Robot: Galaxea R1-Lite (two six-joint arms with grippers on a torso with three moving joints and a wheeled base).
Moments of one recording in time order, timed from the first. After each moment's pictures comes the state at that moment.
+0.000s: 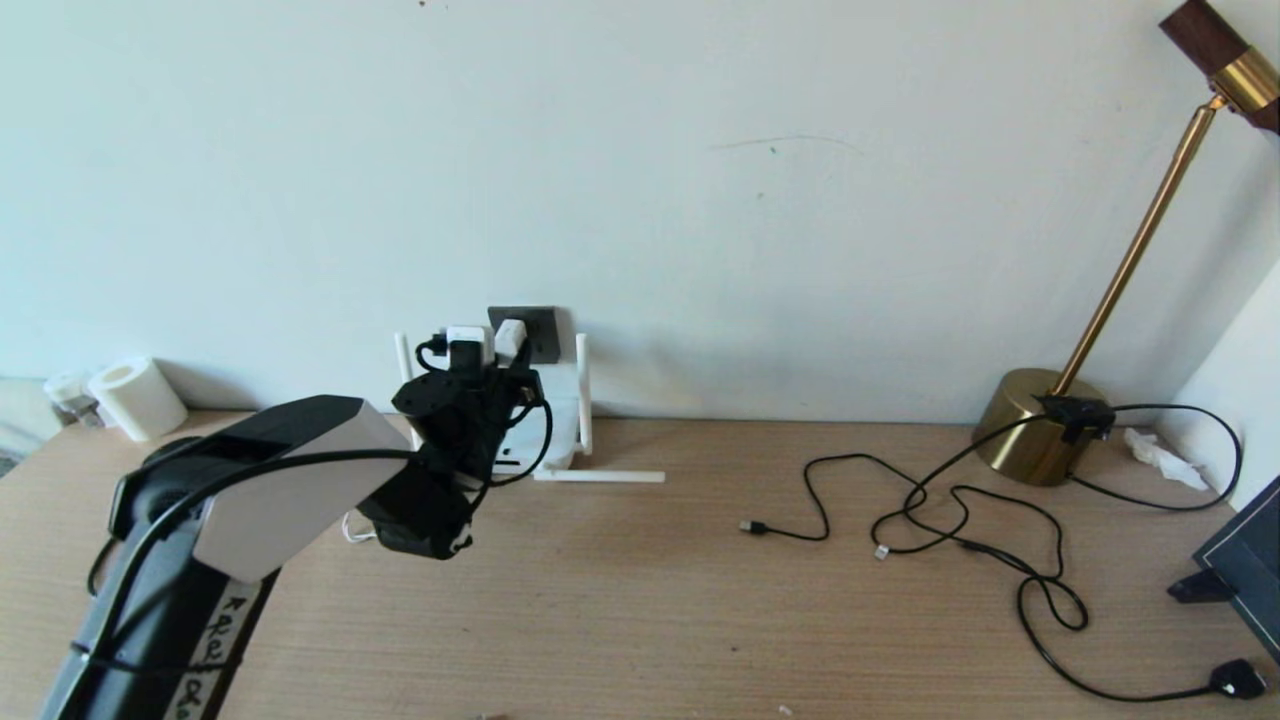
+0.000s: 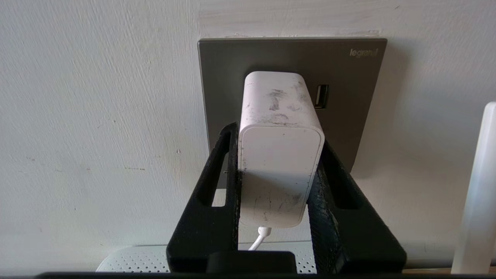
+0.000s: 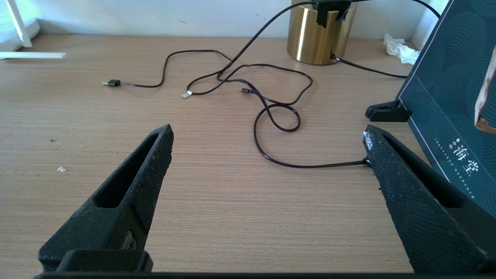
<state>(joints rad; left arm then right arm) -0.24 2.54 -1.36 -1.52 0.16 0.12 -0.01 0.00 0.00 0.00 -0.01 0.01</state>
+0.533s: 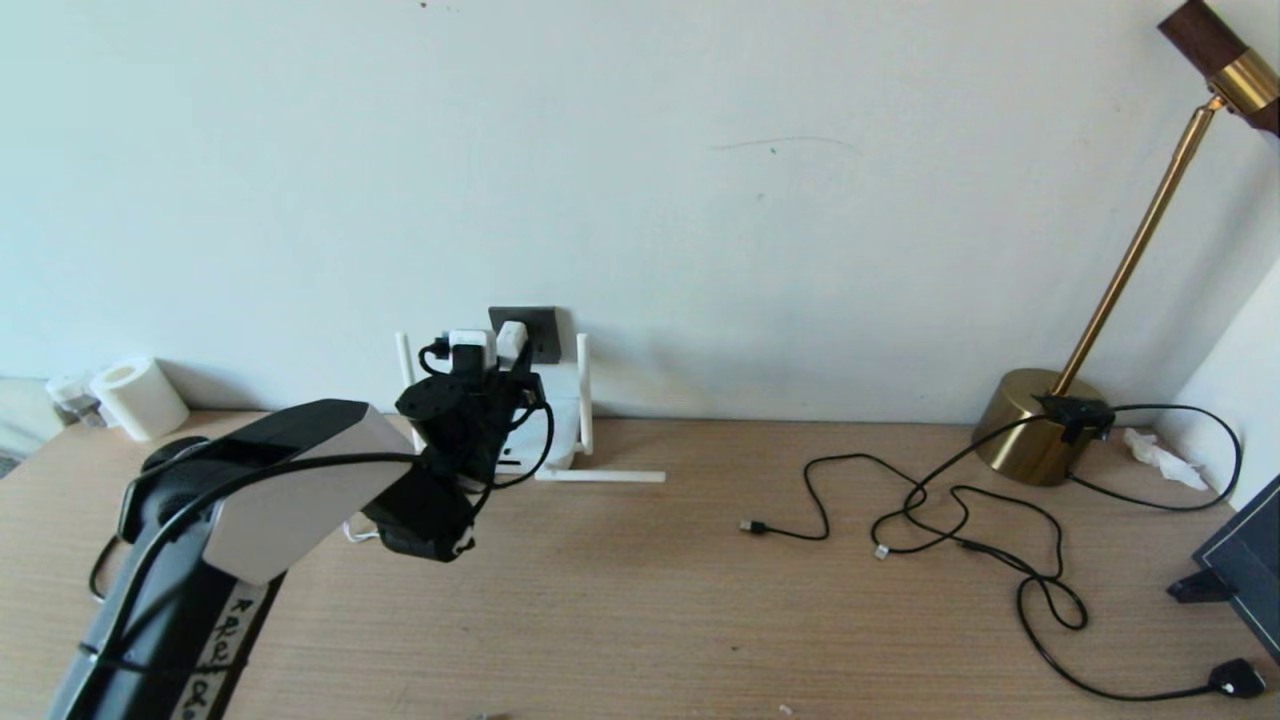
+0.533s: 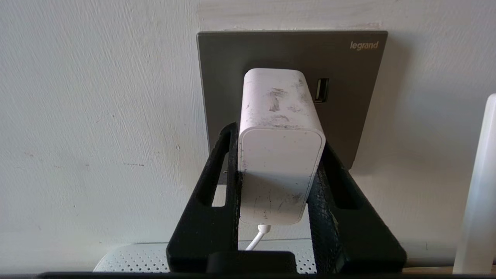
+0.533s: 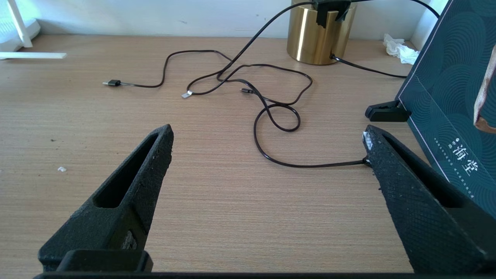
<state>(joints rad) -0.24 2.56 -1.37 -1.53 0.16 0.12 -0.01 0.00 0.00 0.00 -0.01 0.01</state>
